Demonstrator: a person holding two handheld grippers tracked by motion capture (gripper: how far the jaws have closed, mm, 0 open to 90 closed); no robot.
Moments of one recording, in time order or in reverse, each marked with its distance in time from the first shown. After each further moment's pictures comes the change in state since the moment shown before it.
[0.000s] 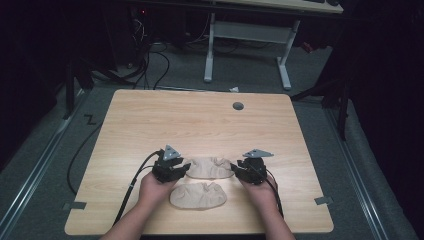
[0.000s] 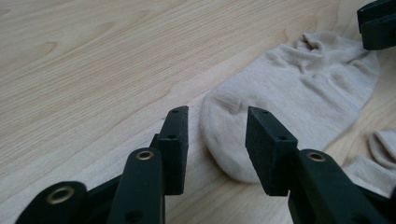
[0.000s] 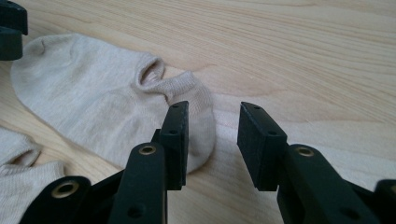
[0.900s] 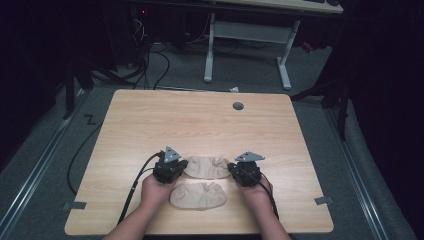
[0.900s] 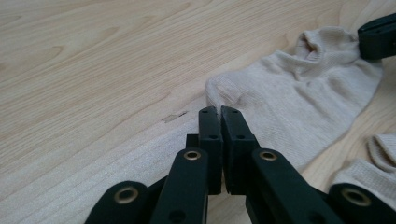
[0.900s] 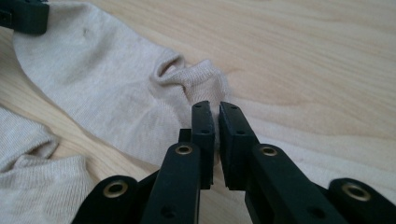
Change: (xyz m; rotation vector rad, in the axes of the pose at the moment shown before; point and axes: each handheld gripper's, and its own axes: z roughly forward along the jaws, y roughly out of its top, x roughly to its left) left arm -0.007 -0.003 -0.005 -0.033 0.030 0.014; right arm 0.022 0.000 0.001 -0.013 -0.020 -0.100
